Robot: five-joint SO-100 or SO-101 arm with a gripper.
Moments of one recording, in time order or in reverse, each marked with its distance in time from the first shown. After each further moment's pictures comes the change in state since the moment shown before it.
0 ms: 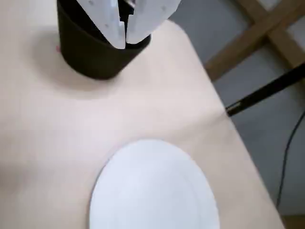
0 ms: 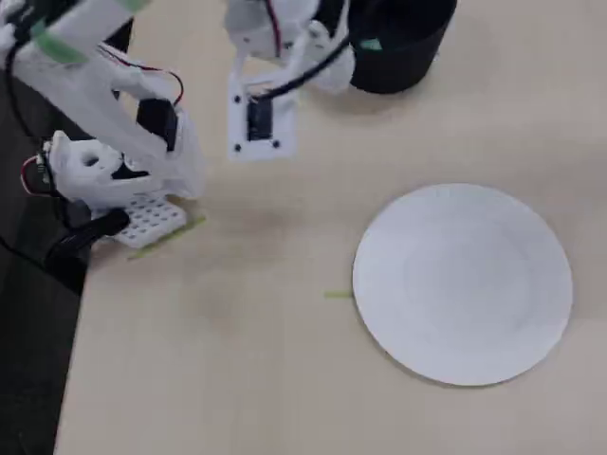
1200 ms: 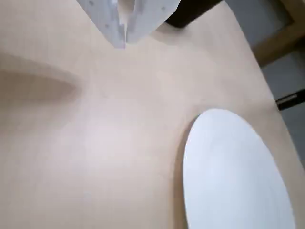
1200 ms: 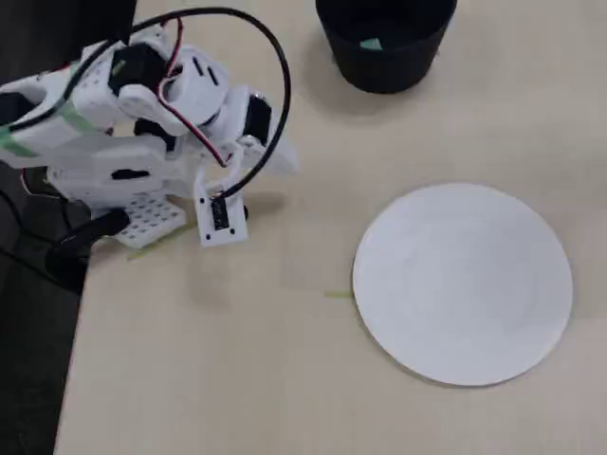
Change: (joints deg) arm 5.0 54.6 72.7 -17.6 -9.7
